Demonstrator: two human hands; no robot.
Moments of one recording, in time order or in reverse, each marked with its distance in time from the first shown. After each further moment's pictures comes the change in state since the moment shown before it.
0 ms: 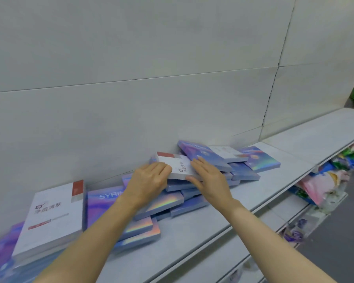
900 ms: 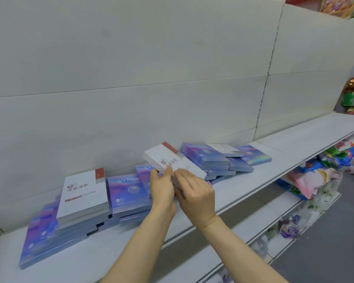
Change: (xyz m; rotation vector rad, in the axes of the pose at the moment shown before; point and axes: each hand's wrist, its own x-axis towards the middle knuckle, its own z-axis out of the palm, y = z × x) left_hand 0.012 0.095 -0.105 -1.532 0.255 -1.766; right_hand -0.057 -0.135 -0.036 -0.099 0.411 -0.181
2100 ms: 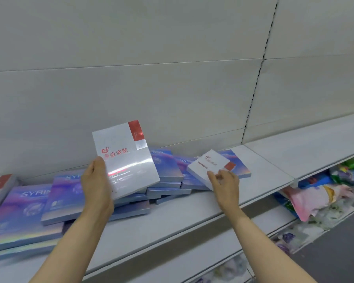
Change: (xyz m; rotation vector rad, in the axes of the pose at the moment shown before) left_hand 0.068 -0.053 0.127 0.150 0.366 0.254; right_hand -0.045 0.366 0.027 0.244 -0.518 0.907
